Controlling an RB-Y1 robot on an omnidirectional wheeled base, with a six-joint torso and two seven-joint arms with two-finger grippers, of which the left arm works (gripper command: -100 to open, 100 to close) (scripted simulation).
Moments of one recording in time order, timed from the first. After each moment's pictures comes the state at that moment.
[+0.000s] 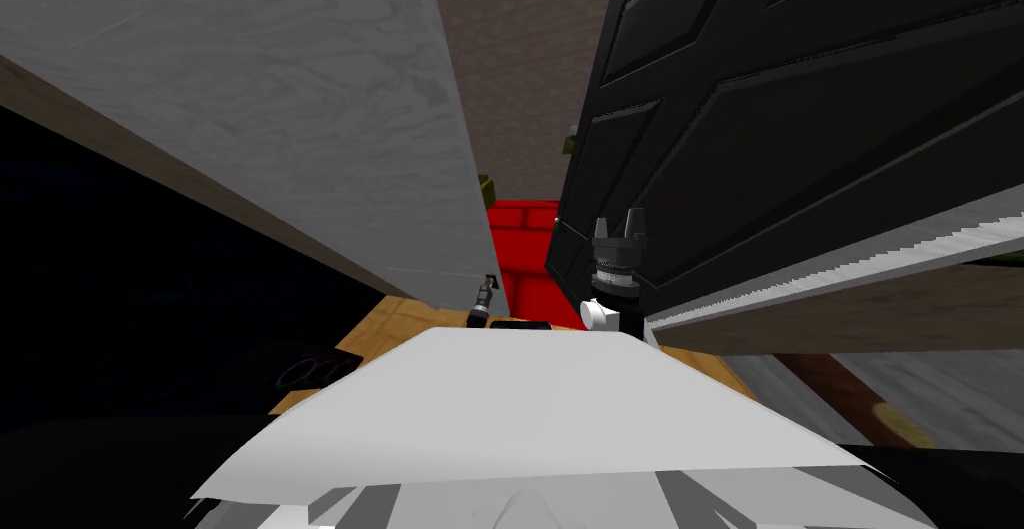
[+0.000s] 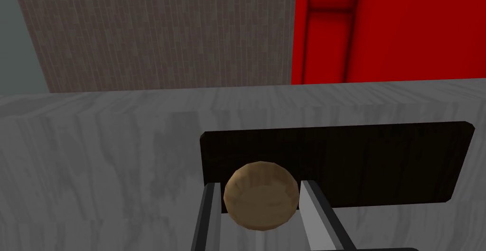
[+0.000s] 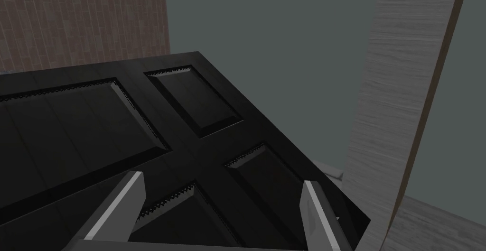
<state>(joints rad) 0.22 0.05 -0.20 -1.01 0.02 -0.75 -0.02</state>
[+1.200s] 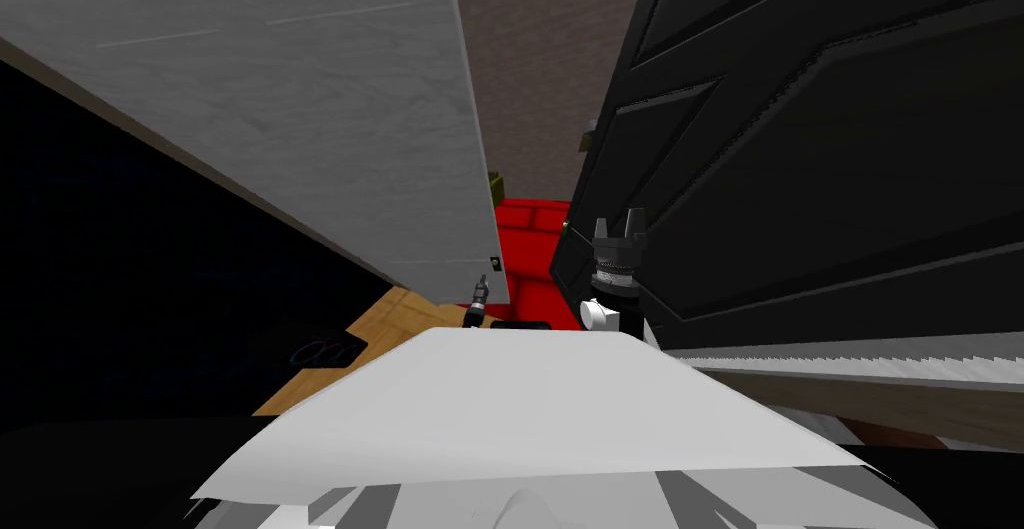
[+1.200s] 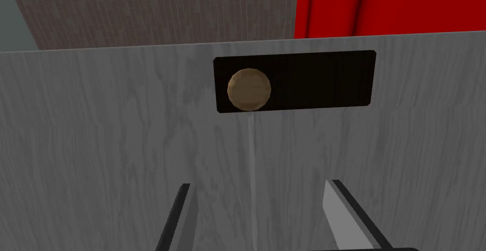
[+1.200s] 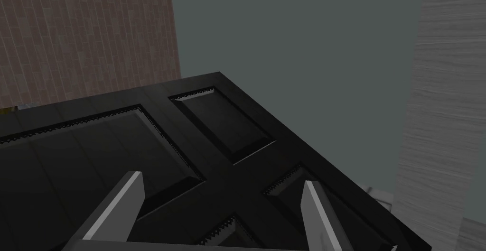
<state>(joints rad) 0.20 0.06 -0.17 -1.02 0.07 -0.74 -0.05</state>
